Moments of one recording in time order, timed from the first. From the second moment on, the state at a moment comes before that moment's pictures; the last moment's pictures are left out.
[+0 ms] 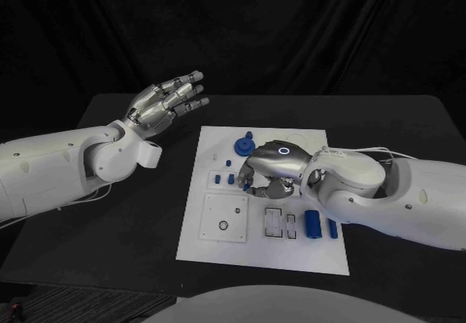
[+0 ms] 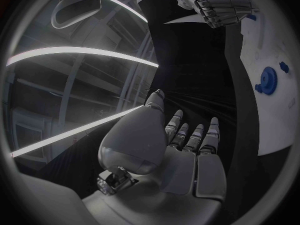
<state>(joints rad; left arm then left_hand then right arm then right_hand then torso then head) 1.33 -0.92 -0.21 1.41 -0.05 0.17 0.68 1.43 0.18 -0.20 0.16 0.42 0.42 0.11 0.08 0.05 0.05 0.08 0.11 0.02 0.07 0.21 0.07 0.02 0.15 0.14 0.29 0.05 0.27 1.30 -0.77 -0.21 1.81 -1.72 -0.24 -0.08 1.48 -0.15 0.35 0.08 0.34 1.12 0.11 0.17 0.30 1.19 0.04 0.25 0.16 1.47 -0.03 1.45 1.30 0.14 1.39 0.07 0.48 1.31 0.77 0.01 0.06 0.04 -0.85</state>
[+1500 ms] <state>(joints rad) 1.33 -0.92 -0.21 1.41 -0.05 0.18 0.68 1.44 0.19 -0.20 0.15 0.44 0.42 0.11 0.08 0.05 0.05 0.08 0.12 0.02 0.07 0.21 0.07 0.02 0.14 0.14 0.29 0.05 0.26 1.25 -0.71 -0.21 1.79 -1.72 -0.17 -0.08 1.48 -0.15 0.36 0.07 0.34 1.12 0.11 0.16 0.29 1.20 0.04 0.24 0.16 1.47 -0.03 1.44 1.28 0.16 1.39 0.07 0.44 1.31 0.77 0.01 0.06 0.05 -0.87</state>
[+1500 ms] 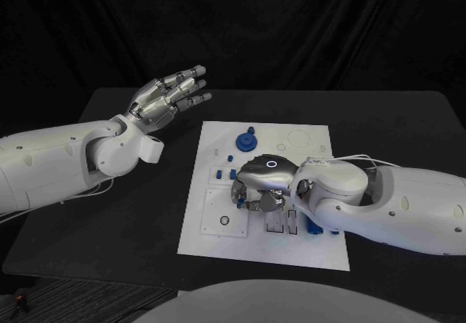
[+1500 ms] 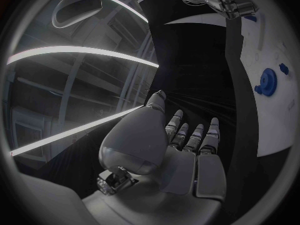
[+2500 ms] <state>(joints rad) 1.33 -0.91 -0.21 1.40 -0.05 0.20 0.68 1.44 0.19 -0.19 0.15 0.44 0.42 0.11 0.08 0.05 0.05 0.08 0.12 0.02 0.07 0.21 0.07 0.02 0.14 0.14 0.30 0.05 0.26 1.23 -0.69 -0.21 1.77 -1.72 -0.16 -0.08 1.48 -0.15 0.36 0.07 0.35 1.12 0.11 0.16 0.29 1.19 0.04 0.24 0.16 1.47 -0.03 1.44 1.28 0.16 1.39 0.07 0.44 1.31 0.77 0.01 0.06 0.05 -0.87</state>
